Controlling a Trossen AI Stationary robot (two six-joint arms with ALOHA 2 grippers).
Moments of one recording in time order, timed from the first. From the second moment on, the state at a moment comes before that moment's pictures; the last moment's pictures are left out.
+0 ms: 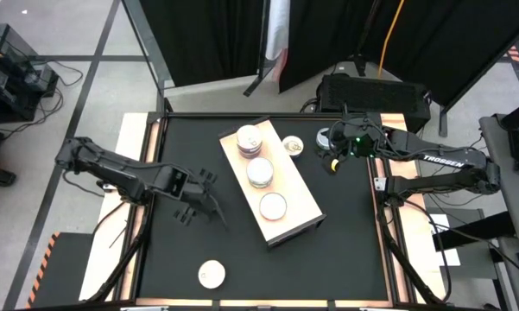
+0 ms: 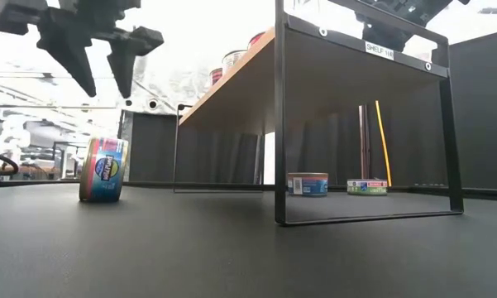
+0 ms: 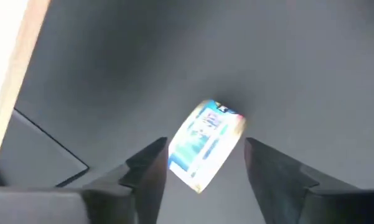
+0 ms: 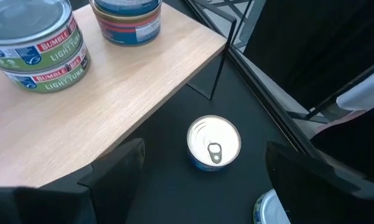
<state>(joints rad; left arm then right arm) -0.25 1.33 1.07 -1.02 -0.15 0.36 -0.29 0.97 0.92 -0.59 0.18 0.06</state>
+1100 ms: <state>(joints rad) -0.18 1.44 1.07 -1.05 -0.15 0.64 -0.29 0.97 0.92 -0.60 0.15 0.04</state>
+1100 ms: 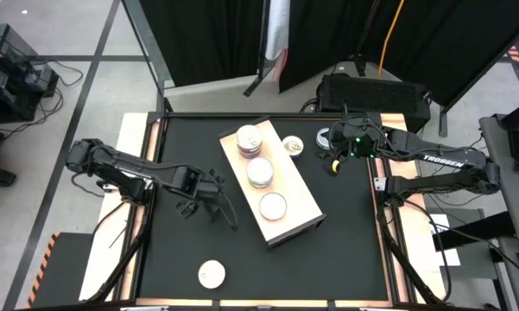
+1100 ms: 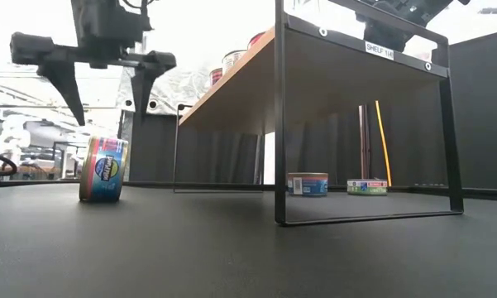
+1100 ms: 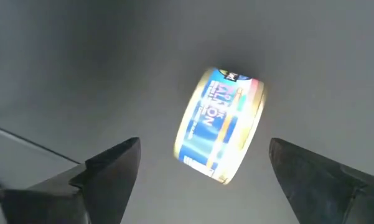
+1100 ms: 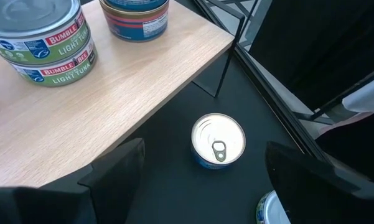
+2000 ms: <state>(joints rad) -0.13 1.60 1.07 -1.03 -0.06 0.77 -0.29 0.97 0.92 -0.60 0.15 0.04</state>
